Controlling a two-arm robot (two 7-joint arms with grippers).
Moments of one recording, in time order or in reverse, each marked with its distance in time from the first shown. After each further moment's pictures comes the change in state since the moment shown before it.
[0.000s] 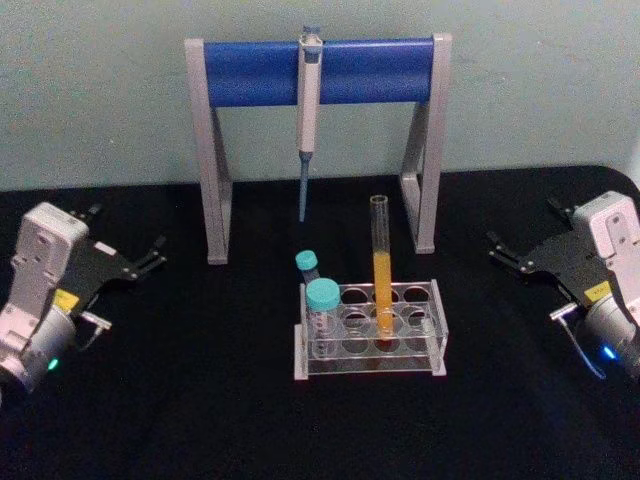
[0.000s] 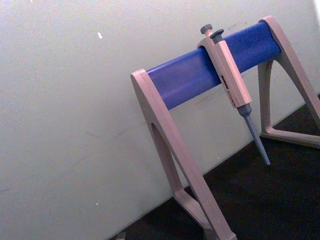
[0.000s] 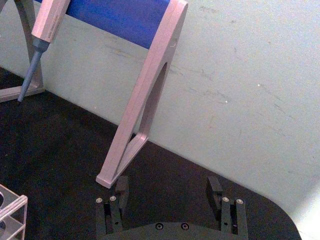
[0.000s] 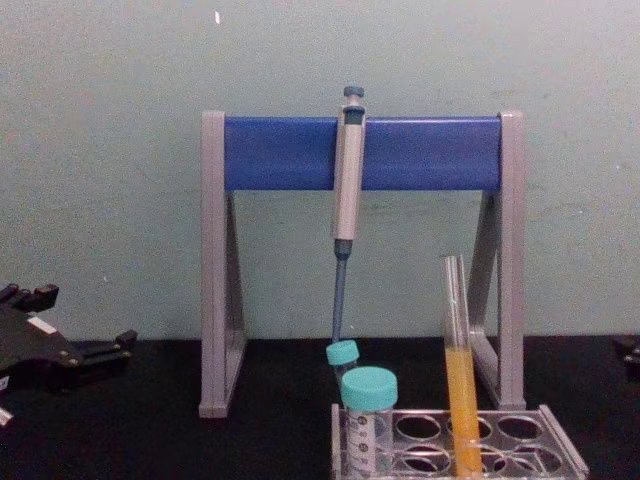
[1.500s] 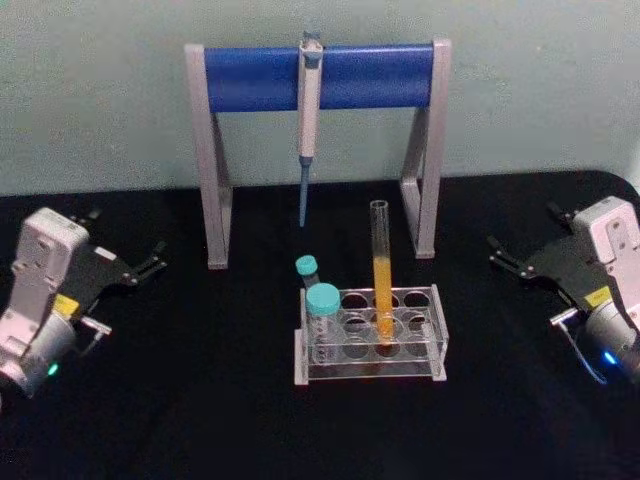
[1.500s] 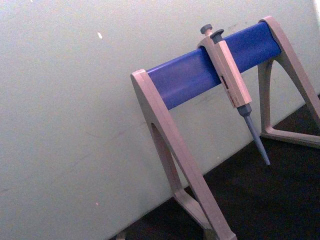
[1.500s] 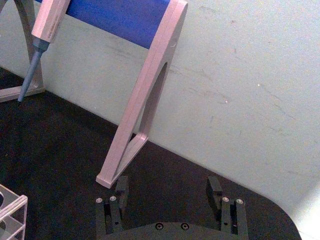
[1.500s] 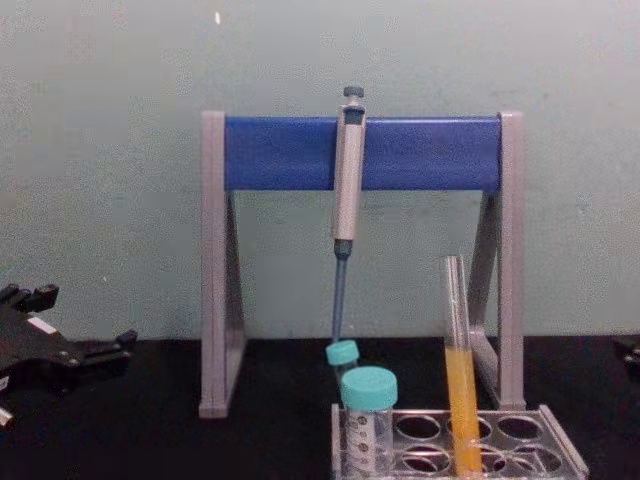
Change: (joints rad) left arm 0.000 0.000 0.000 0.000 0.000 0.000 0.000; right arm 0.000 0.000 0.000 0.000 0.000 0.000 0.000
